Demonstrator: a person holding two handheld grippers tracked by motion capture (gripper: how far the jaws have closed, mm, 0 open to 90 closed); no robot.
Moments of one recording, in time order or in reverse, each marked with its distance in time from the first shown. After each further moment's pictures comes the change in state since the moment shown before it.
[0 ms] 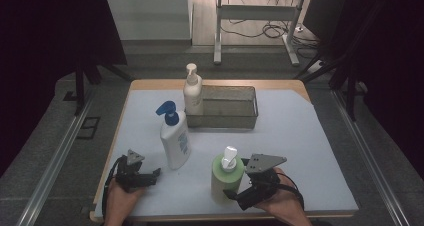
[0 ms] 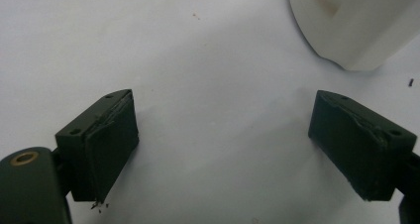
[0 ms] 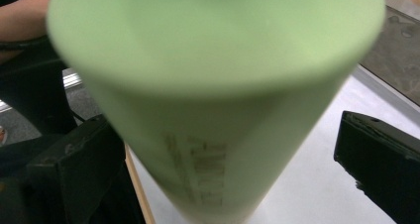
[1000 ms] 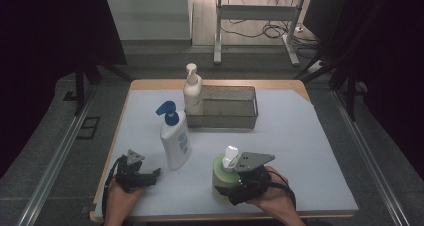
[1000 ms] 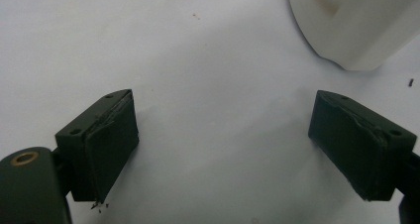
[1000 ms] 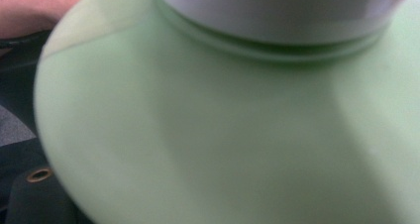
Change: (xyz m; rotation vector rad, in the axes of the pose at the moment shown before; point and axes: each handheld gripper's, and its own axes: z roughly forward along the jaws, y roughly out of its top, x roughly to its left) left arm 0.000 0.000 0.000 0.000 0.000 0.000; right arm 0.007 0.014 0.013 0.035 -0.013 -0.027
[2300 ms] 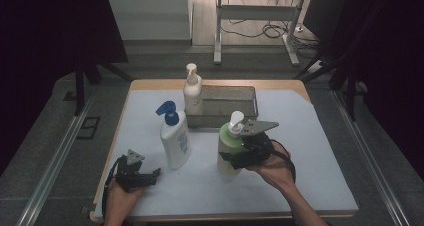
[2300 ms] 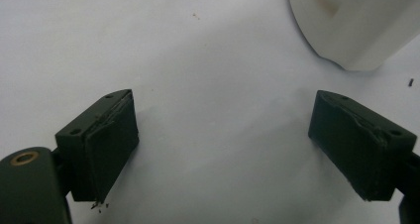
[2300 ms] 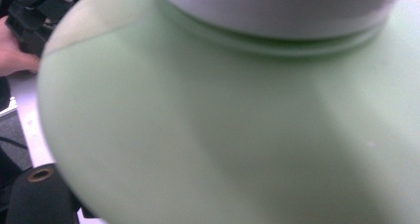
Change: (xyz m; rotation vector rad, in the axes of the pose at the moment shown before) left arm 0.000 0.000 0.000 0.002 -0.001 -0.002; right arm -0.061 0.037 0.002 -0.016 -0.123 0.078
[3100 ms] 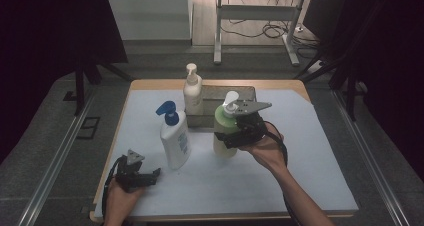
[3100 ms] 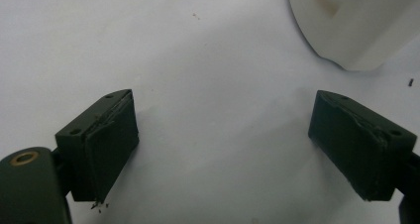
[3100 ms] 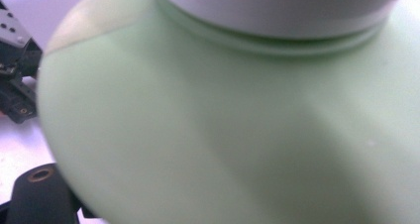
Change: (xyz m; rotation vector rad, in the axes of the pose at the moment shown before) left arm 0.000 0.000 0.000 -0.002 -0.001 -0.002; right arm -0.023 0.037 0.017 -0.026 -0.058 0.015
